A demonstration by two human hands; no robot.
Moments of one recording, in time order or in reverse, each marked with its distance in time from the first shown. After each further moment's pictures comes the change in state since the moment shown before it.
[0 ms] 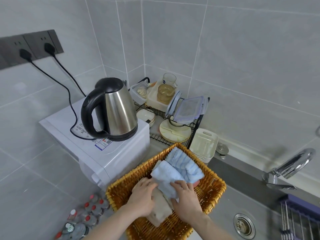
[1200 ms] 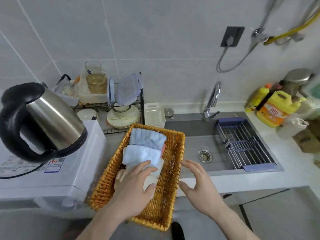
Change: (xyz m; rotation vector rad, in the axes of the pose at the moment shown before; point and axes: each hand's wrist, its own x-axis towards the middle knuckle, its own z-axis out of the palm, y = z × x) left_hand -0.074 0.021 -0.070 0.084 -0.148 0.514; right_hand -0.179 -0.072 -0.024 0.504 0.523 0.442
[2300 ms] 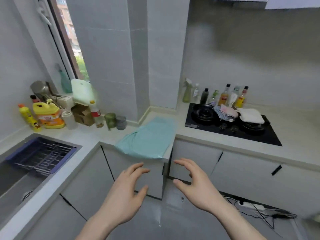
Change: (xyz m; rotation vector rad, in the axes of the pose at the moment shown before) left_hand -0.255 0.415 0.305 0.081 -0.394 1.152; right_hand -0.632 0.141 -0.187 0.048 0.904 0.675
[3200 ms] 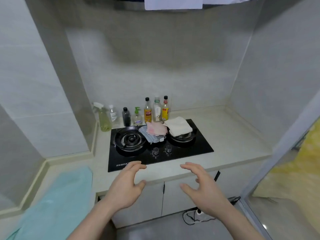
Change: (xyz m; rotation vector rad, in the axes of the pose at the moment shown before) left_hand 0.447 0.182 0.206 -0.059 -0.345 0.337; right_hand 0.140 0.247 -0.259 0.073 0.442 0.383
